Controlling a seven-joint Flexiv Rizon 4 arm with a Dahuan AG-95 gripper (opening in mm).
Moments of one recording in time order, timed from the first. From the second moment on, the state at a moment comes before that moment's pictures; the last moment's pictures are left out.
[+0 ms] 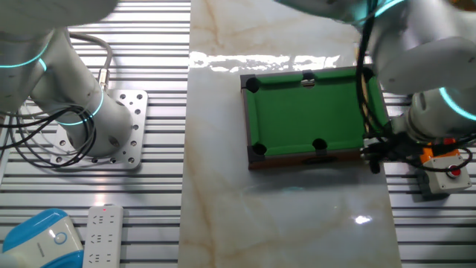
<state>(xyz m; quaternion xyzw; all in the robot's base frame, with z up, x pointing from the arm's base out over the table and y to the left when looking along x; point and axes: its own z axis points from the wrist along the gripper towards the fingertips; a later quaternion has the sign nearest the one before) 0.653 -0.114 0.102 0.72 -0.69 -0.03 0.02</state>
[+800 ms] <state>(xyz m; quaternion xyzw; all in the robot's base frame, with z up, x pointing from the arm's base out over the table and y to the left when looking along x) 0.643 -0.106 0.091 0.75 -0.66 -0.02 0.02</state>
